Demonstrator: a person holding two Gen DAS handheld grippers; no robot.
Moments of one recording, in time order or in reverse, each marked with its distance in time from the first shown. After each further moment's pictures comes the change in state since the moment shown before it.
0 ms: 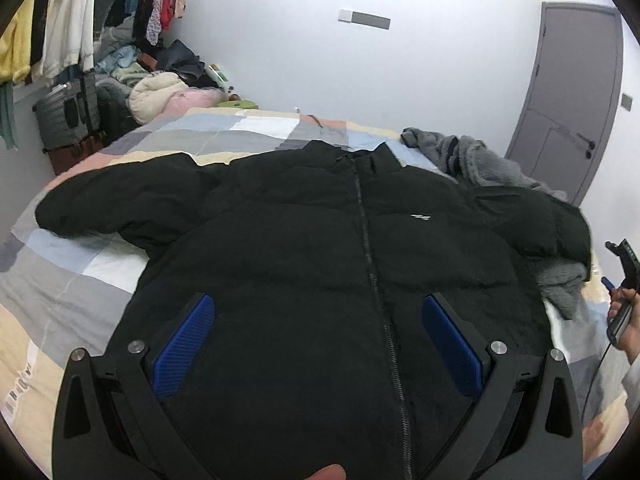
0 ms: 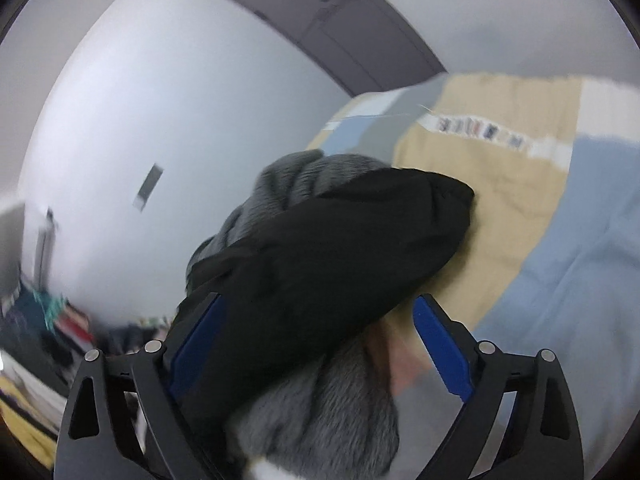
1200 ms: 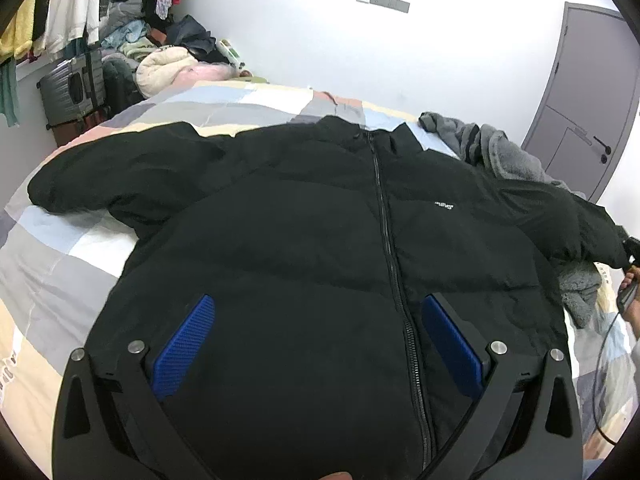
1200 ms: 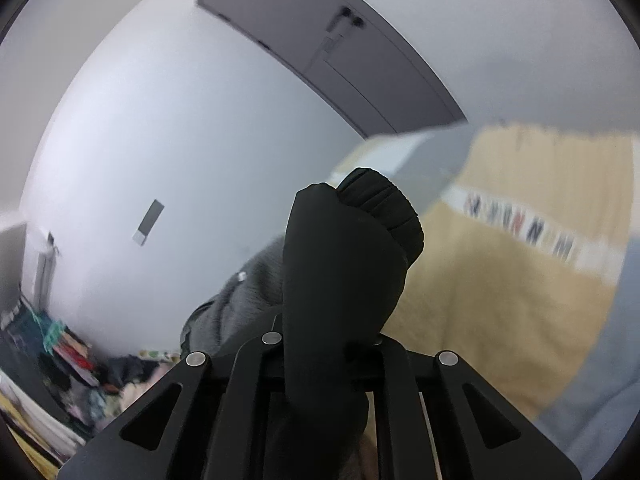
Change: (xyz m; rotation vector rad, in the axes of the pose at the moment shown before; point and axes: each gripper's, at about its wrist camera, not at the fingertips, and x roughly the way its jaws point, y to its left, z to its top) left arm 0.037 0.012 0.000 -0.064 0.071 0.003; right arm 0.005 0.012 0.095 -0.062 -0.112 0.019
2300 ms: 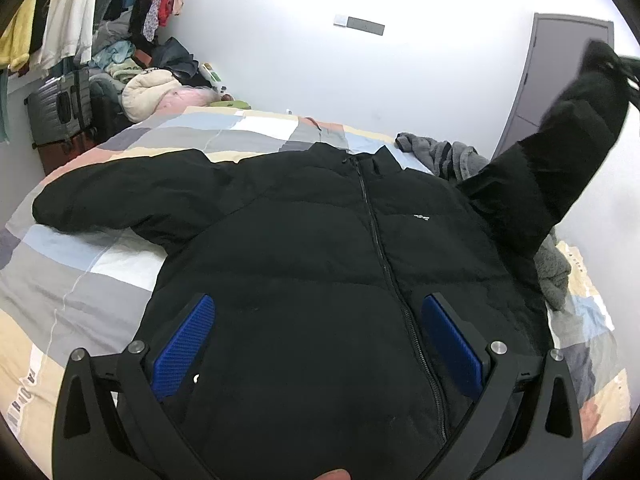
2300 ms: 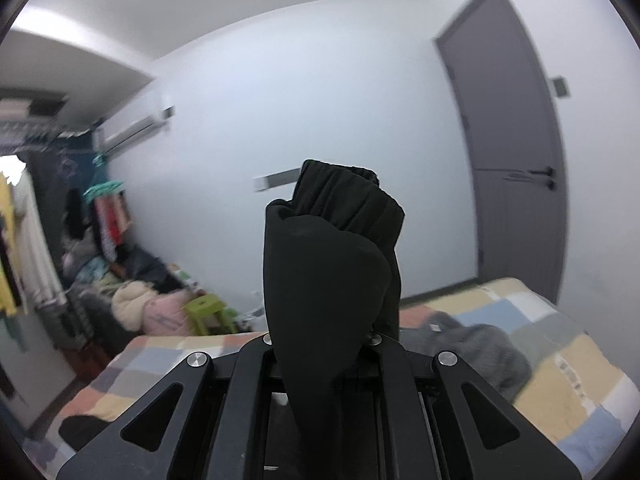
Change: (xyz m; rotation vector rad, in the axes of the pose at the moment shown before) left arm -0.058 0.041 -0.007 0.042 -0.076 -0.101; right arm -0.134 0.441 -0.104 -0.672 -0.087 0.183
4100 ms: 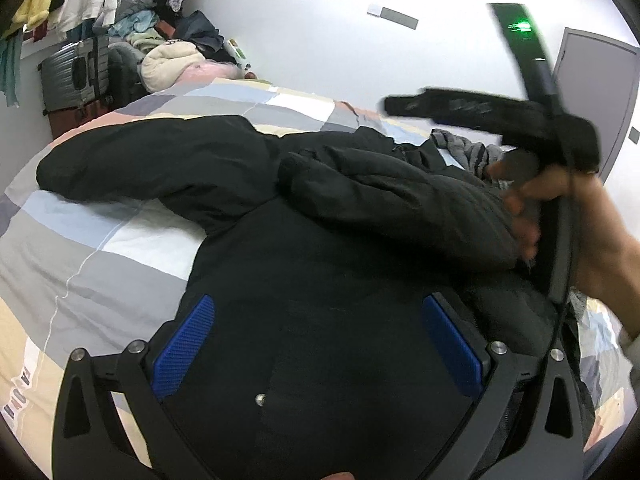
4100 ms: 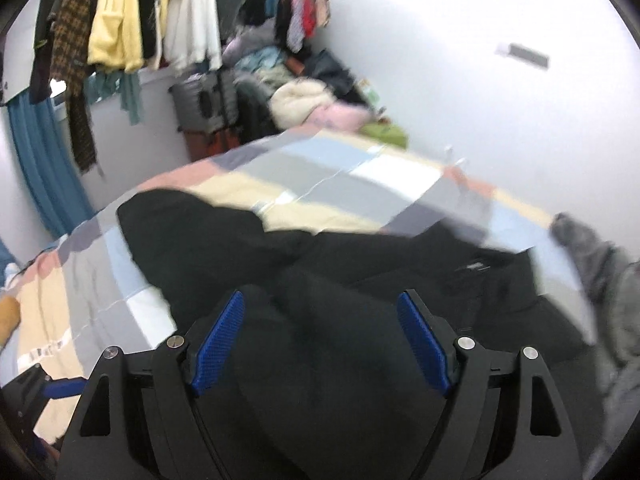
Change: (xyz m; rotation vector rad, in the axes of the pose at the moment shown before) left arm 0.034 0.066 -0.007 -0.082 0.041 0.020; right arm 0.123 0.258 -0.272 -0.464 0.487 0.522
